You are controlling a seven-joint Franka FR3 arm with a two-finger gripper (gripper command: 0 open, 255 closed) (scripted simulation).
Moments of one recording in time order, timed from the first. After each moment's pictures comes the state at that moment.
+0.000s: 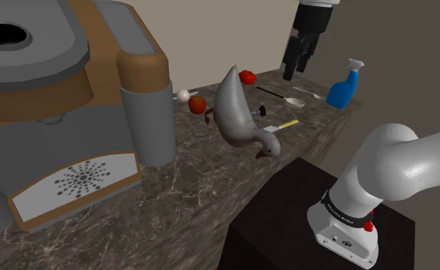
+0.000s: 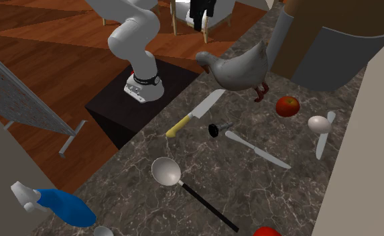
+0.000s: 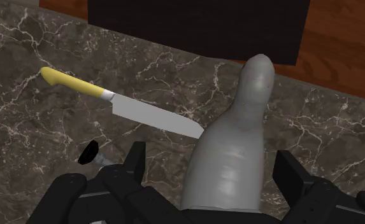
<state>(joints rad) 0.01 -0.81 0.02 -2.32 0.00 1.50 -0.01</state>
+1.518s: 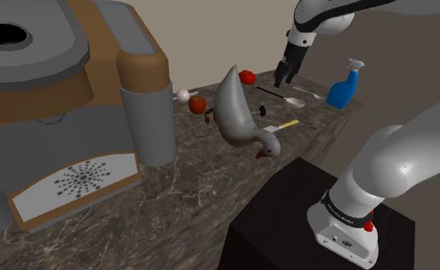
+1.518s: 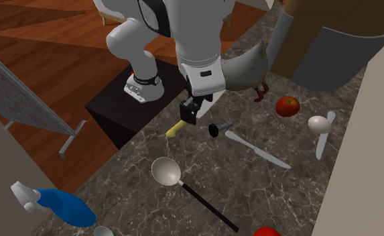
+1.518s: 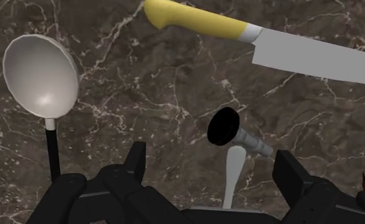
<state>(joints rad) -0.11 -0.38 -0.38 -2.33 -0.08 2.00 -0.35</state>
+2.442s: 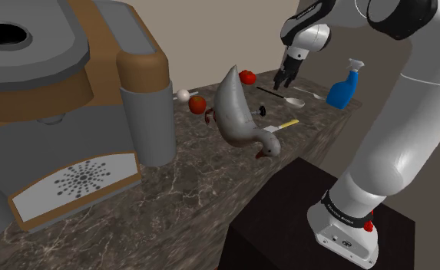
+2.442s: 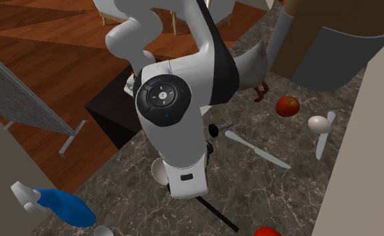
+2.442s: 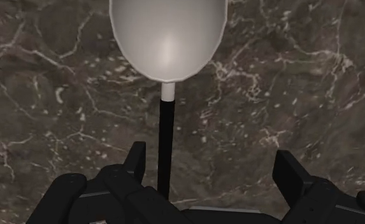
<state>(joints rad) -0.17 0.15 -0.57 -2.02 0.25 2.17 -0.71</state>
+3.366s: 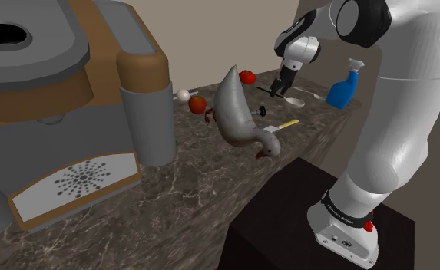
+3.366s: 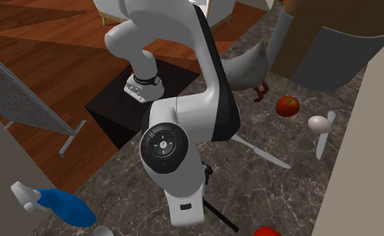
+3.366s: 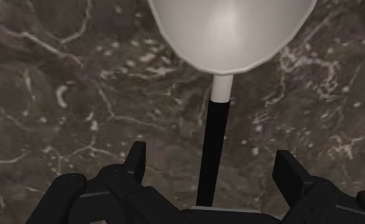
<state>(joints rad) -0.24 0.34 -0.54 -1.94 0.40 2.24 -0.82</state>
